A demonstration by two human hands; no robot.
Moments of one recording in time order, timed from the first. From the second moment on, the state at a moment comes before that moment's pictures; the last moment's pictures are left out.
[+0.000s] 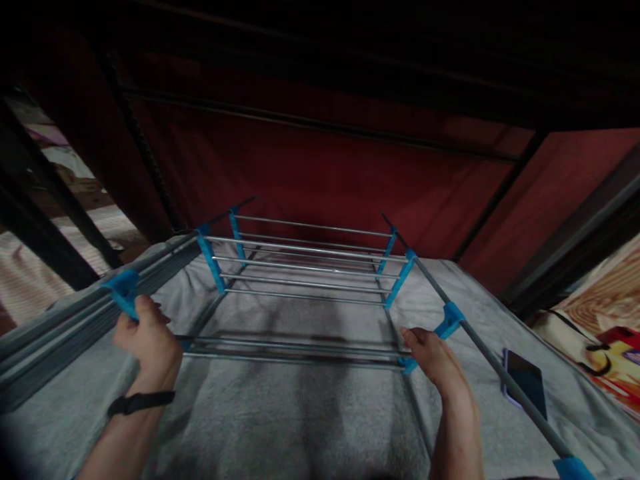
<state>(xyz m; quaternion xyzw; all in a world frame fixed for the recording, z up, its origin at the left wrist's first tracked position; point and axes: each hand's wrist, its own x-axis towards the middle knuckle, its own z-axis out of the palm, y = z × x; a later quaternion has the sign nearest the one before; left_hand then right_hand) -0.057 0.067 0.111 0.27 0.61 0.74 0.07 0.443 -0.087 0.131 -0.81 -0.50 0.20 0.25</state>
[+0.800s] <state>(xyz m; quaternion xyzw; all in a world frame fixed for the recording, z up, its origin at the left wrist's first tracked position) -0.061 0.078 0.097 0.31 0.58 0.75 0.05 0.425 -0.072 0.135 -0.82 -0.52 0.15 0.17</state>
